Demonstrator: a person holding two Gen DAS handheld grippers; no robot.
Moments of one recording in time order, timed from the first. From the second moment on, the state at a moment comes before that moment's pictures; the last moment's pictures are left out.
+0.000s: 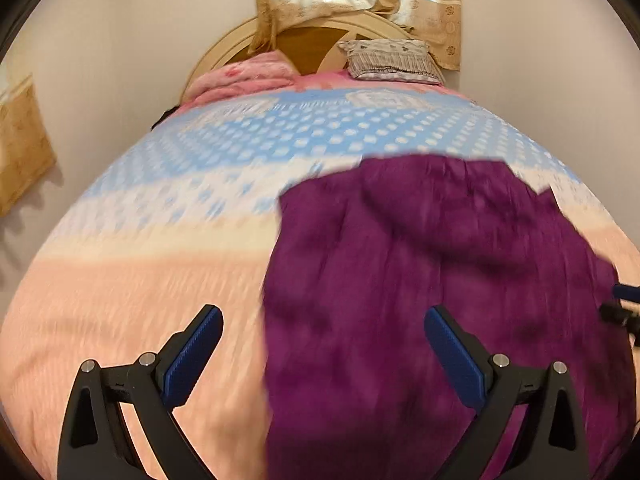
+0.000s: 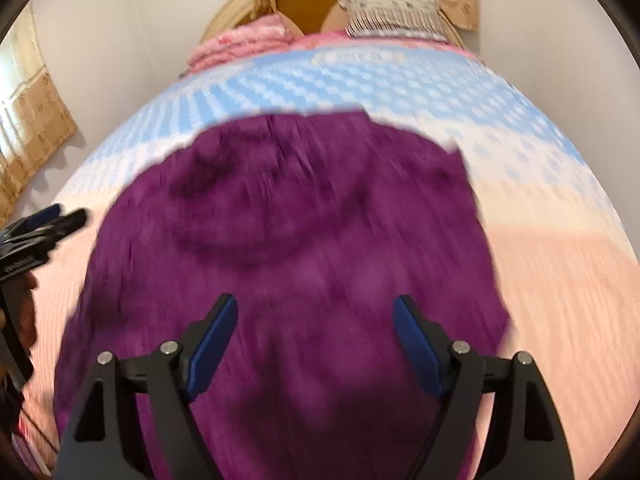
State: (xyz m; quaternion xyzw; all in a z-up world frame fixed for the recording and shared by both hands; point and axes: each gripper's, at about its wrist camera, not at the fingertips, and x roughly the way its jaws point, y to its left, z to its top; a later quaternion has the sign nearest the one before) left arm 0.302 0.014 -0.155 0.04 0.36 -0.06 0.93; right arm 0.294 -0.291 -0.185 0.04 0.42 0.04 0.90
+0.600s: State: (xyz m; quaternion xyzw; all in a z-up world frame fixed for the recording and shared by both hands) left arm 0.149 0.042 -0.234 -0.02 0.41 -0.08 0.91; right arm 0.085 -0.316 -0.246 0.10 0.44 -0.06 0.89
